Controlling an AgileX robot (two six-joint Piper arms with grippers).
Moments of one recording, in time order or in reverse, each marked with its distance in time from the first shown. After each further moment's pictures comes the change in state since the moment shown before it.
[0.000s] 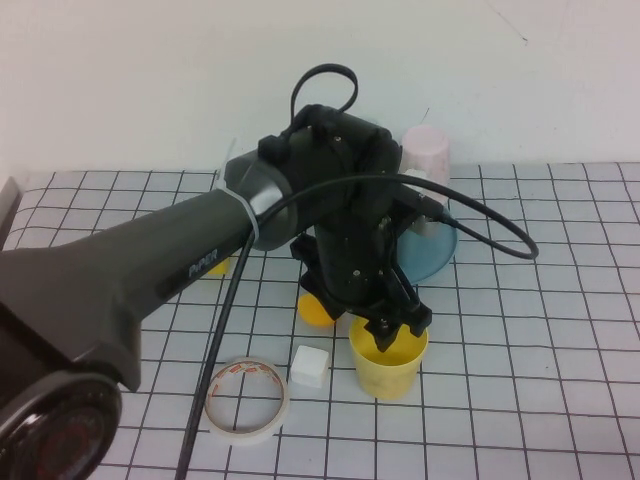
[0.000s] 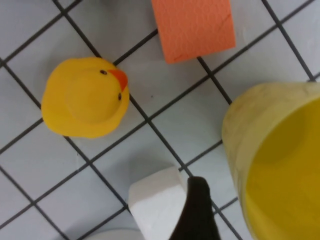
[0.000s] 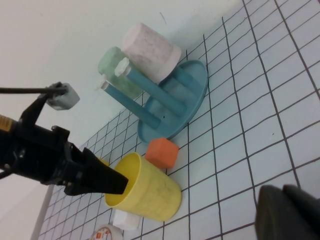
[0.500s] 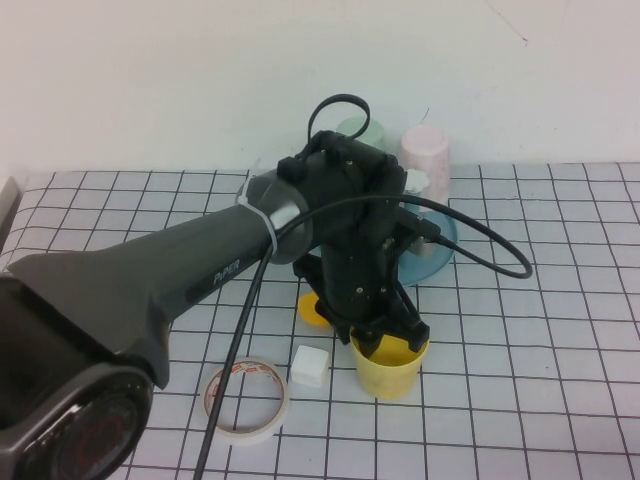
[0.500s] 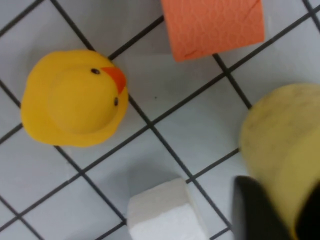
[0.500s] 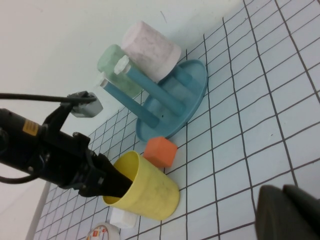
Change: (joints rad) right arm 0.000 0.000 0.000 0.000 0.002 -0.021; left arm 0.000 0.066 -0.004 0.006 -0.013 -0.017
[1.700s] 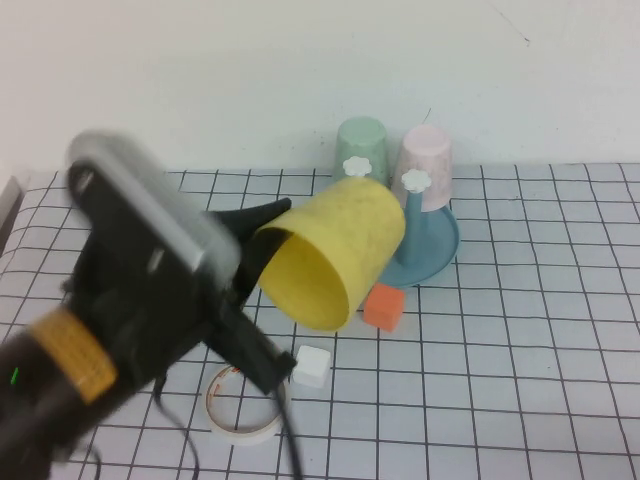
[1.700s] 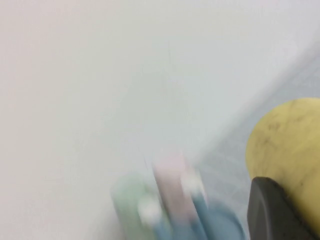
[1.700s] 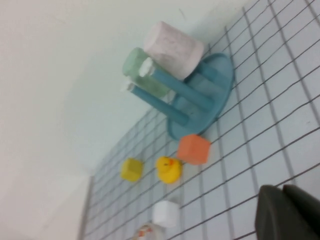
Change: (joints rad) right arm 0.000 0.000 0.000 0.128 0.004 -0.002; left arm 0.000 -1.111 1.164 0.135 -1.403 0.182
